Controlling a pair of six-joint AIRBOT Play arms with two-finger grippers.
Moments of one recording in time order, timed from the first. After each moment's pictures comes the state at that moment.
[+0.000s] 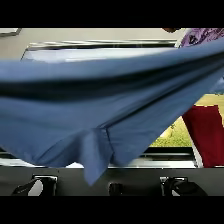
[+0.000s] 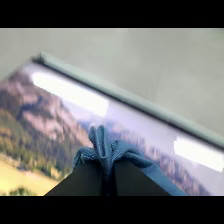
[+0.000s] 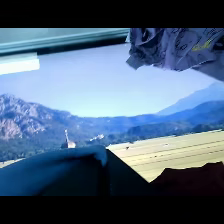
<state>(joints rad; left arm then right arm) 0.40 -0.83 1.88 1.32 -1.39 -1.84 0.27 -1.01 2.00 -1.96 1.49 1.84</state>
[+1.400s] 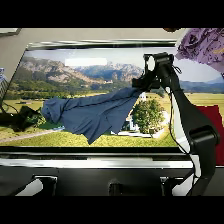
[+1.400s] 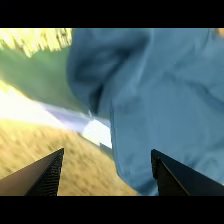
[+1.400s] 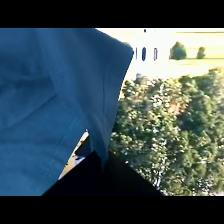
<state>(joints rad) 0.51 -1.13 0.82 0.94 -1.16 -1.58 0.27 -1.86 2.00 -1.57 1.46 1.86</state>
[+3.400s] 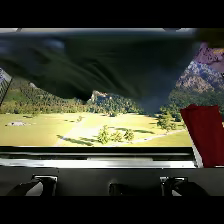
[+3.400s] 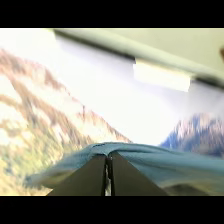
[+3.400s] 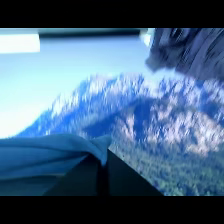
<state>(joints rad) 0.16 -1.05 1.99 1.31 -1.33 -1.77 0.28 -1.15 2.00 -1.96 1.33 1.81</state>
